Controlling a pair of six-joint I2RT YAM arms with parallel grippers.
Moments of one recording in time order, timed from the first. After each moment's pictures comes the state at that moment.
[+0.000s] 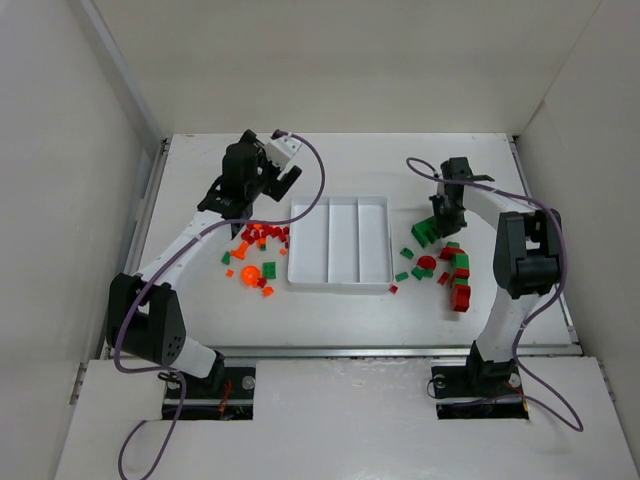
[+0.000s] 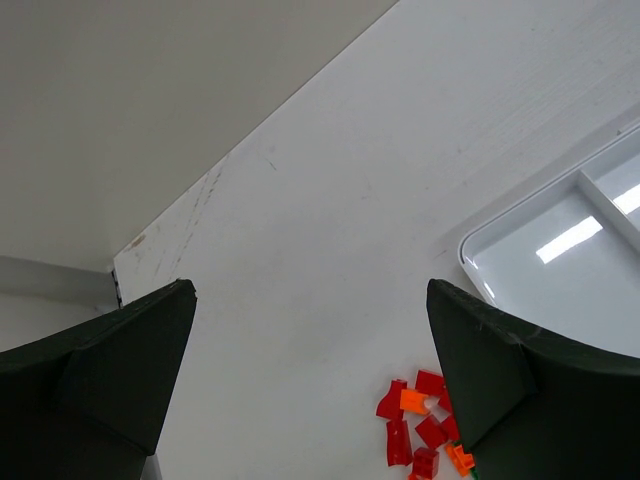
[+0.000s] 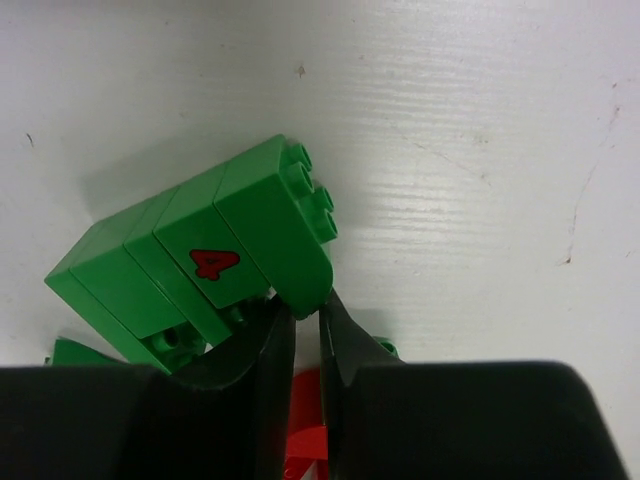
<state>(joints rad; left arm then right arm) -0.35 1.46 1.15 -0.01 -0.04 0.50 0.07 1.92 1.35 -0.68 0.05 0.02</state>
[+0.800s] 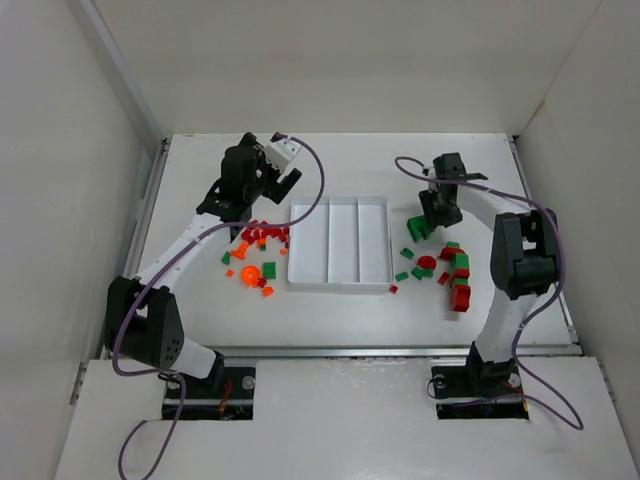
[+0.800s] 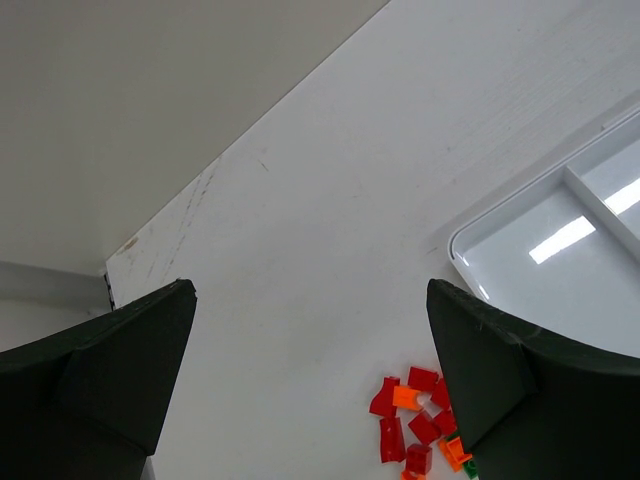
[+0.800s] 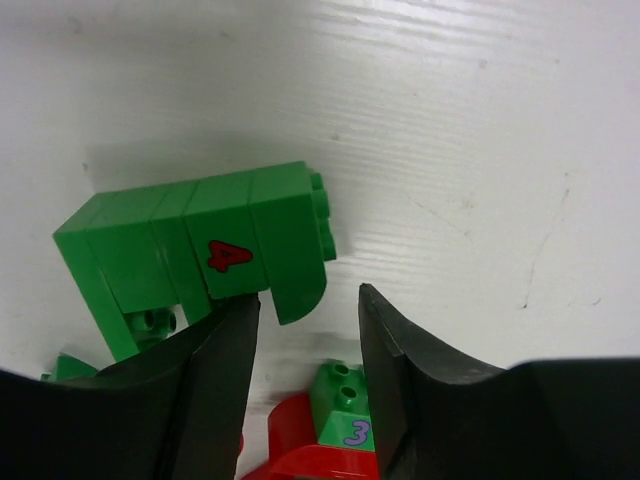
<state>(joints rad) -0.35 1.44 1.12 -0.01 -0.02 0.50 0.10 1.91 1.37 -0.62 0.07 -0.09</state>
